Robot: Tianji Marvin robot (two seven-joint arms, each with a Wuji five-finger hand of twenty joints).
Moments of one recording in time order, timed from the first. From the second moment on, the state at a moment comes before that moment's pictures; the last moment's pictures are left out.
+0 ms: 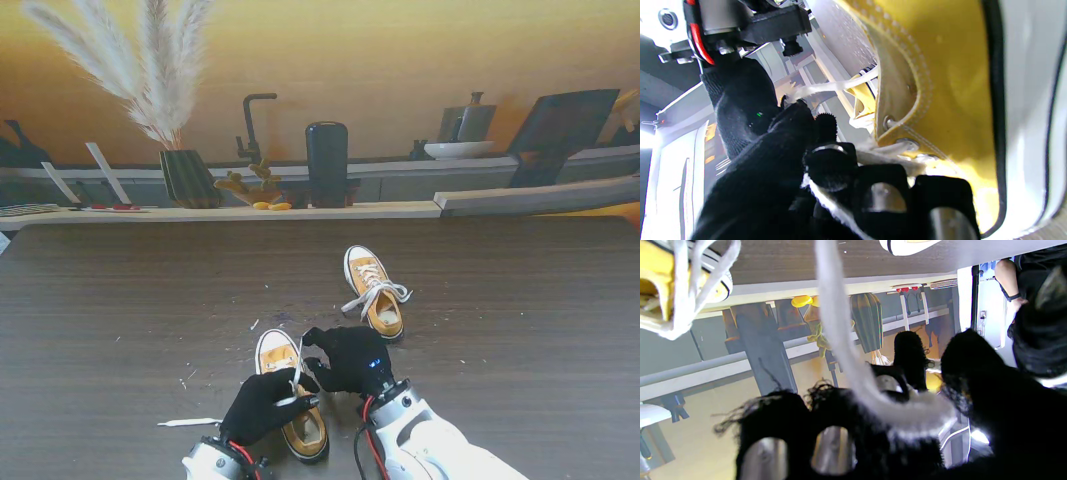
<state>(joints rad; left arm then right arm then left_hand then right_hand) 1.94 -1.18 -1.08 -1.67 0.43 -0.38 0.38 -1.59 -1.12 0.76 -1.54 -1.07 0.03 -0.70 0.92 -0.47 0.42 -0.01 0.82 0.04 0.78 0.29 1.29 -0.06 1.21 0.74 1.25 -0.01 1.69 0.61 1.07 0.17 1.84 0.71 0.45 -0.64 1.09 -0.18 0.86 -0.04 0.72 0.11 1.27 -0.04 1.28 0.97 1.30 -0.03 1.71 0.82 1.17 0.25 1.81 0.89</state>
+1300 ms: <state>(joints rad) 2.08 -1.20 -1.17 -1.73 0.63 -0.31 0.61 -1.60 -1.19 0.77 -1.51 -0.85 -0.03 -0.63 0.73 -0.44 0.45 -0.01 0.74 0.15 0.45 0.27 1.29 -0.08 1.19 0.74 1.25 -0.02 1.69 0.61 1.07 0.17 1.84 0.71 0.09 -0.25 0.70 -0.17 1.08 0.00 0.66 0.41 1.35 -0.01 1.28 0.97 1.31 0.02 1.72 0.90 1.18 0.29 1.81 0.99</state>
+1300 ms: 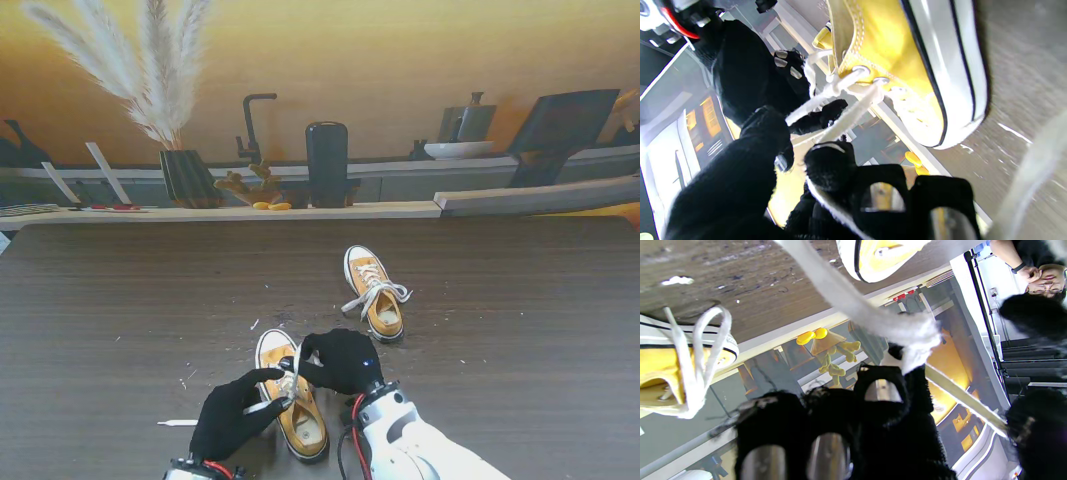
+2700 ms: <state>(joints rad) 2.23 -1.09 -1.32 -2.03 1.50 0.55 0.15 -1.66 -1.17 0.85 -1.57 -0.87 0.00 -0.57 0.86 -0.39 0.36 0.05 0.74 0.10 0.49 0.28 1.29 -0.10 1.12 0.74 1.25 -0.06 1.64 0.61 1.07 0.11 1.84 0.61 0.09 -0.29 0.79 -0.17 1.08 0.01 0.65 0.41 1.35 -0.01 1.28 0.97 1.31 0.03 1.72 0.92 1.18 0.31 1.81 1.05</state>
